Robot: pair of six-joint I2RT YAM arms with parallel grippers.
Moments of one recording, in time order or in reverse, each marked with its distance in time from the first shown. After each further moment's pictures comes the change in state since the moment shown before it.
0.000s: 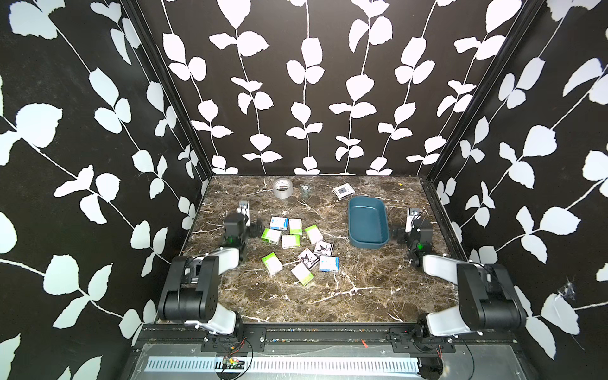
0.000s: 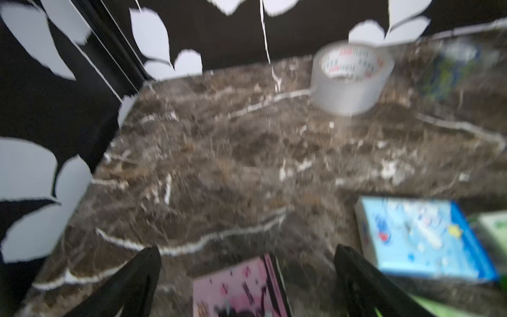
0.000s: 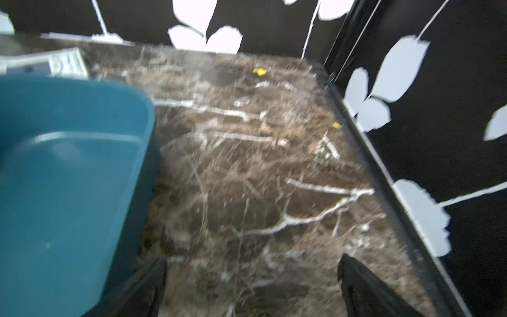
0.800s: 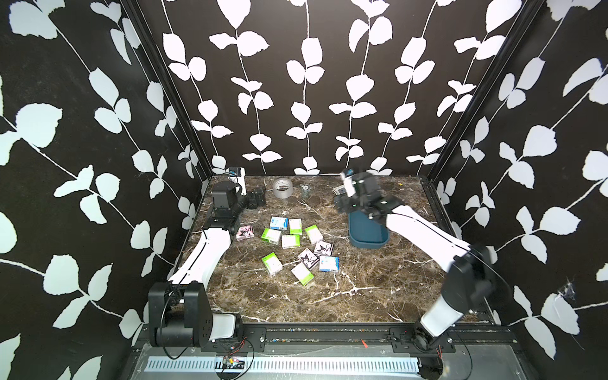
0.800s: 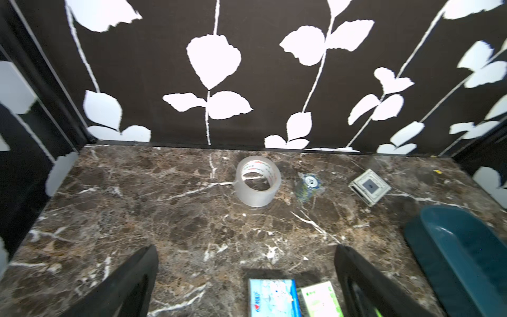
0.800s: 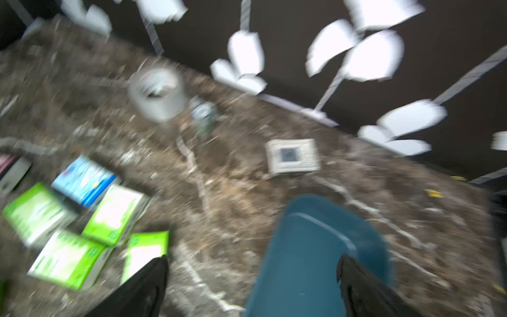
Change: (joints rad) left arm -0.022 -0.129 0.357 -0.413 0.283 -0.241; right arm 0.588 0.306 0.922 -0.859 -0.041 0.094
